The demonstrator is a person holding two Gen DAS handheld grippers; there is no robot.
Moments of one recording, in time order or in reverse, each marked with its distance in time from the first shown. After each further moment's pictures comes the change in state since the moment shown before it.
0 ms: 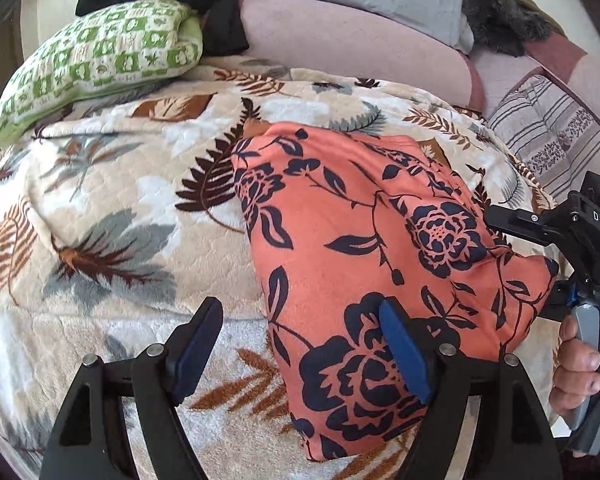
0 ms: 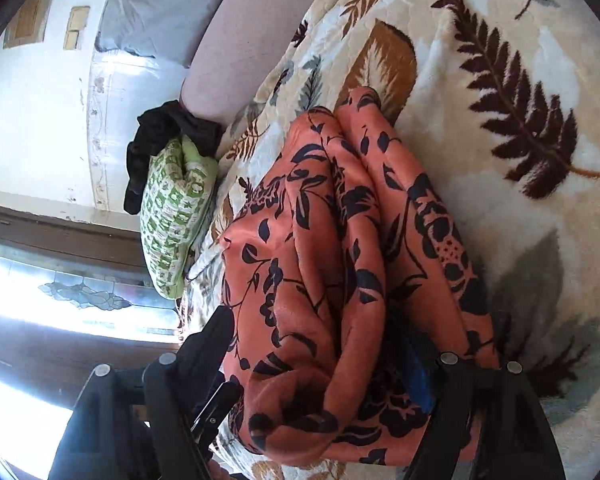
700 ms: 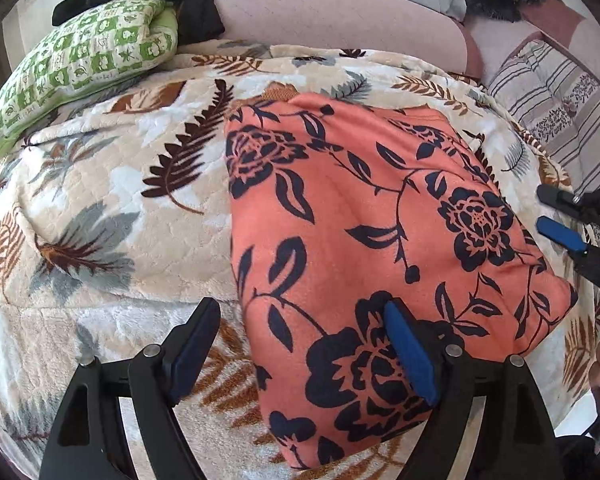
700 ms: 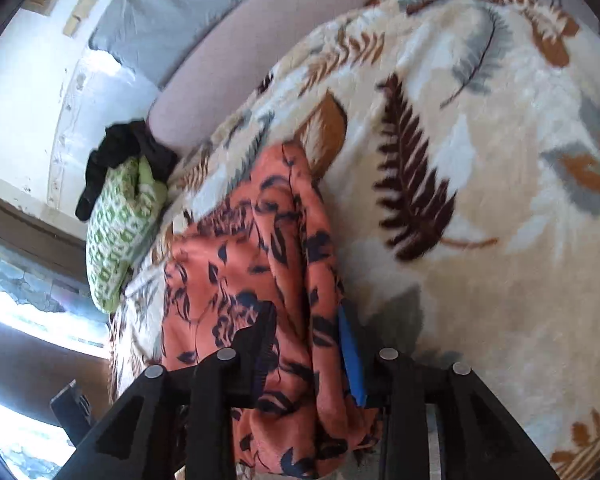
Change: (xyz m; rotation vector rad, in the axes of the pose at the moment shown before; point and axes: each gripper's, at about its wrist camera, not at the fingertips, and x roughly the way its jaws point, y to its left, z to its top) left arm 0.013 -0.036 -0.002 0.074 0.041 0.063; right arm -0.070 -0.013 0.008 -0.097 -0.212 -0.235
